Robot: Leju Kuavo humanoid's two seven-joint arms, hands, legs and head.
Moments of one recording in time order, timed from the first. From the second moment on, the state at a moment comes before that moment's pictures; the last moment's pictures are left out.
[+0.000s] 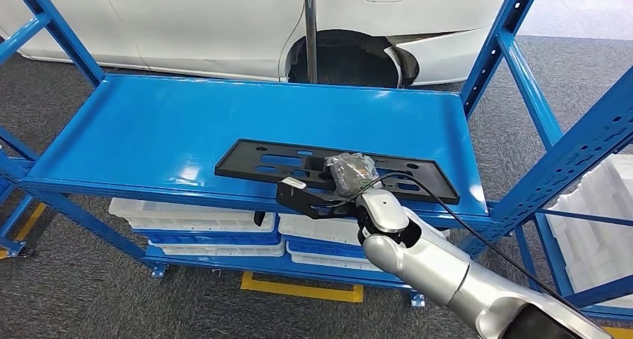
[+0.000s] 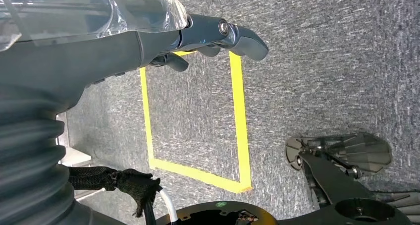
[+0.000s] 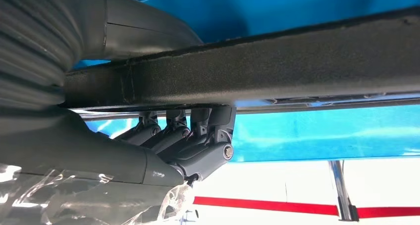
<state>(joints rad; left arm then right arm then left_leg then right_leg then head) -0.12 0.01 -1.23 -0.22 0.93 0.33 0.04 -0.76 -0.18 1.24 -1.39 0.54 0.06 0.43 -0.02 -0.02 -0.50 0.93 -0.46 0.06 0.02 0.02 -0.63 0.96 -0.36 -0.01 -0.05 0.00</state>
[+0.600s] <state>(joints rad) -0.12 0.01 -1.24 -0.22 0.92 0.31 0.02 -0.72 -0.19 1.20 -1.49 0.79 -0.04 0.37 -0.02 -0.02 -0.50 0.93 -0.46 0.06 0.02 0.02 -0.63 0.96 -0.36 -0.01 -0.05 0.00</state>
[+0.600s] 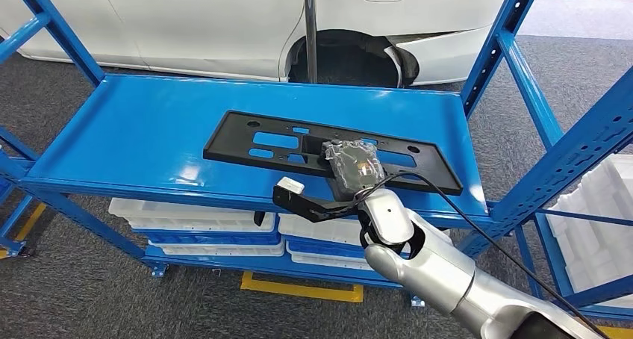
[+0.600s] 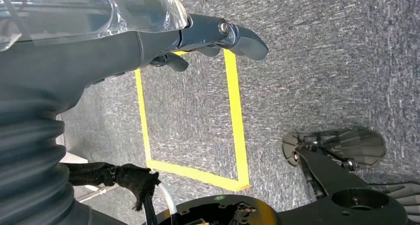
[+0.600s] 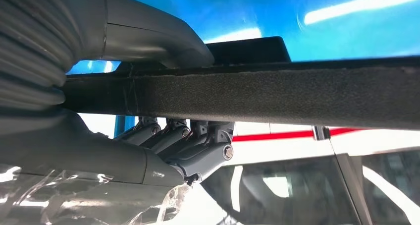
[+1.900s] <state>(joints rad) -0.12 0.01 -1.24 -0.22 0.92 0.31 0.02 -0.68 -0.28 1.15 -1.75 0.87 0.01 0.38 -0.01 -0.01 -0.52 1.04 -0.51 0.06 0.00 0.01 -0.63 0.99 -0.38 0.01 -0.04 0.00</state>
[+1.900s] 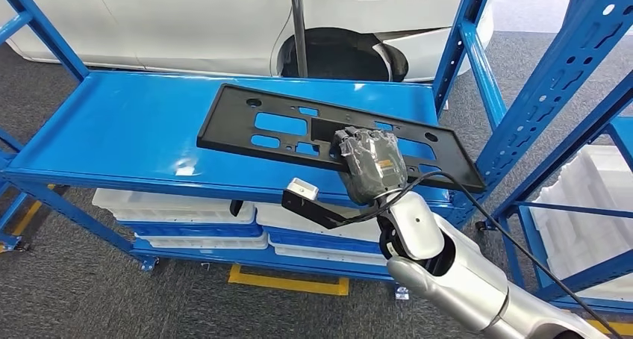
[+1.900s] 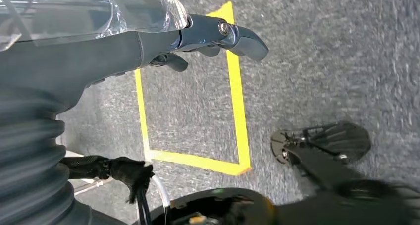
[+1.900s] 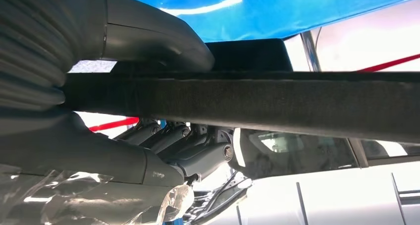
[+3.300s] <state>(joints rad) -0.13 0.01 -1.25 -0.22 0.91 0.29 0.02 -0.66 -0.30 1.14 -1.76 0.85 0.03 0.37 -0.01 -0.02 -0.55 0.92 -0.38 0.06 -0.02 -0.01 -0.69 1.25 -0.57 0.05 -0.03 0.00</state>
